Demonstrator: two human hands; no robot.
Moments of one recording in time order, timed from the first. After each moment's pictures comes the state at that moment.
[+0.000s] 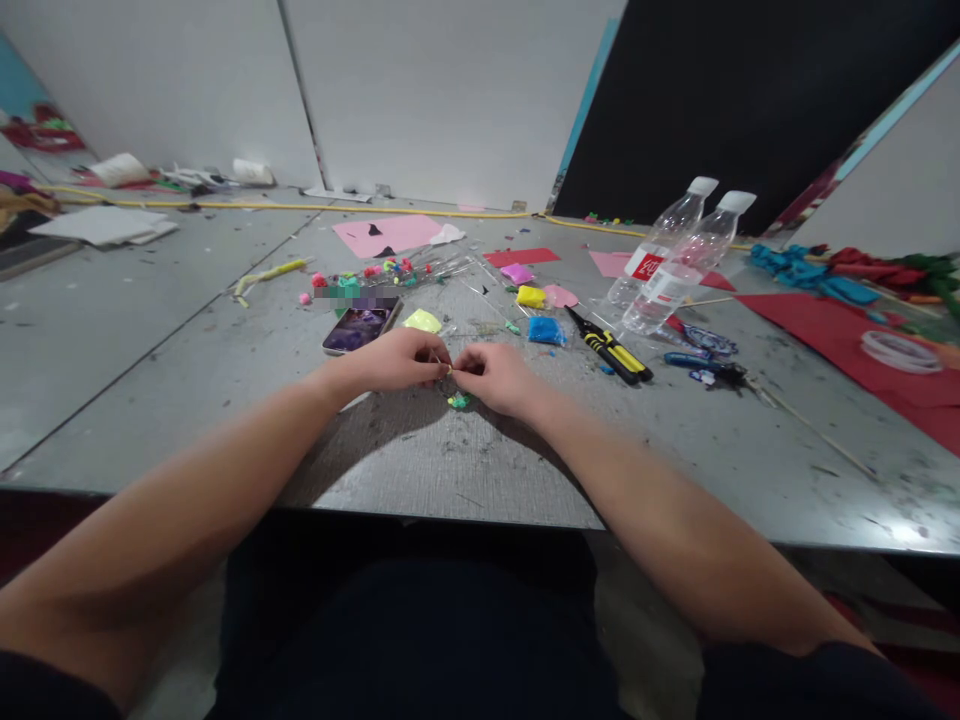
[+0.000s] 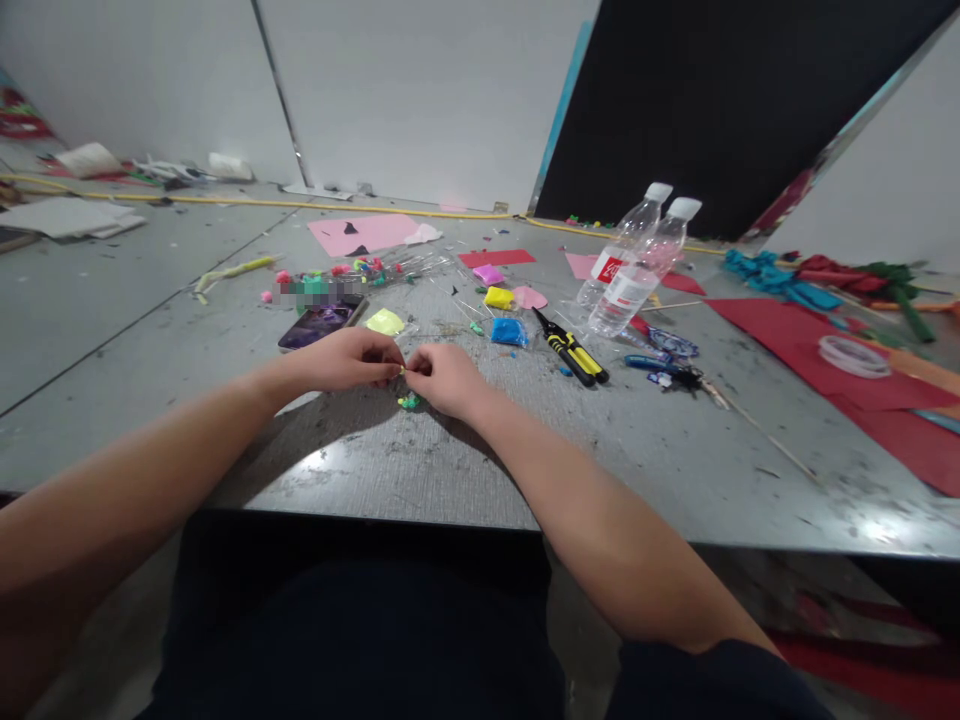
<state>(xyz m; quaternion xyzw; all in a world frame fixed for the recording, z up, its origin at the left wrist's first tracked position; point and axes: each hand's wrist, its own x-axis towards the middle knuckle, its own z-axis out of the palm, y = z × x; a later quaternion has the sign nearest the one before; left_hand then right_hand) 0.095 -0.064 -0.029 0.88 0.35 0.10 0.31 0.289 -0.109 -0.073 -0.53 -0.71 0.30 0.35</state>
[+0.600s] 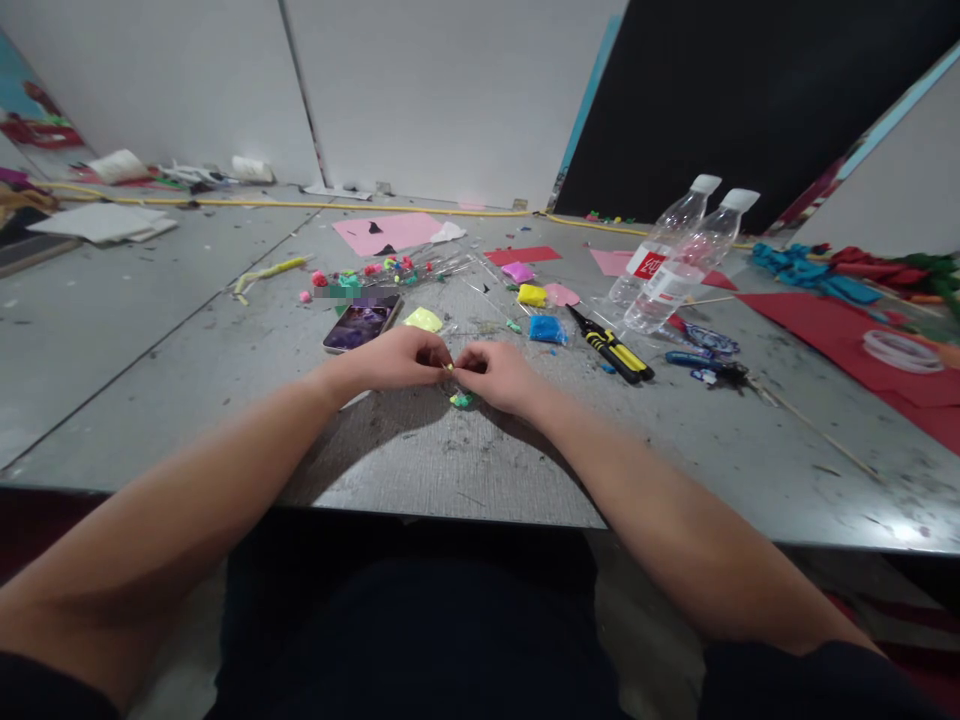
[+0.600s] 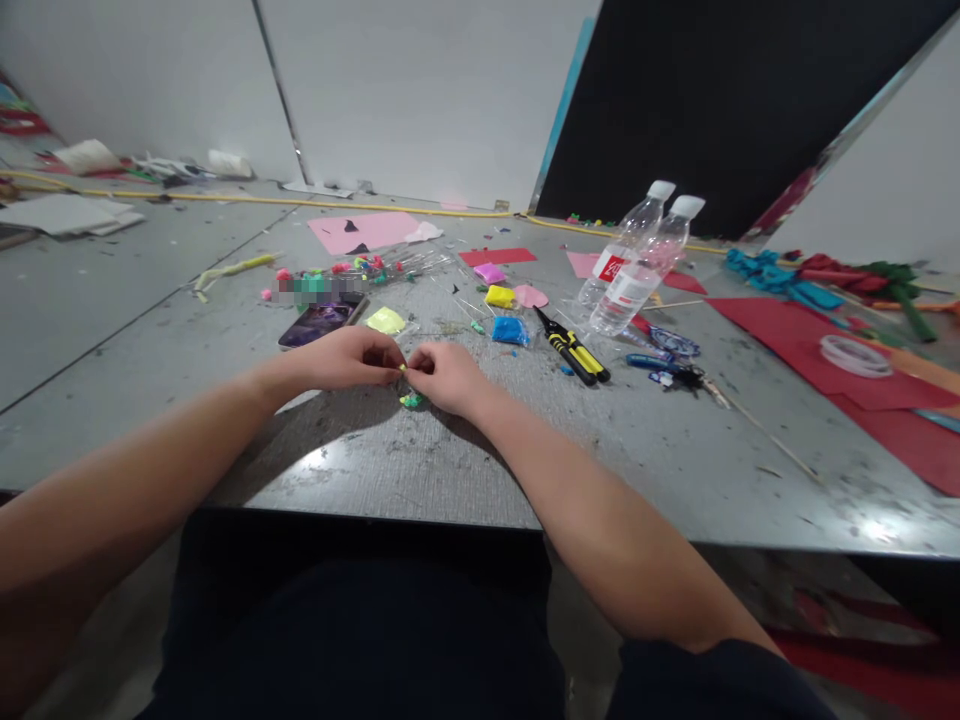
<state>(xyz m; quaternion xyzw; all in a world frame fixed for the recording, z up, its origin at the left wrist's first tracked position) 0.094 -0.063 -0.028 0.89 0.35 0.09 0.28 0.290 -0.108 -0.075 -0.54 -0.70 0.30 0.35</state>
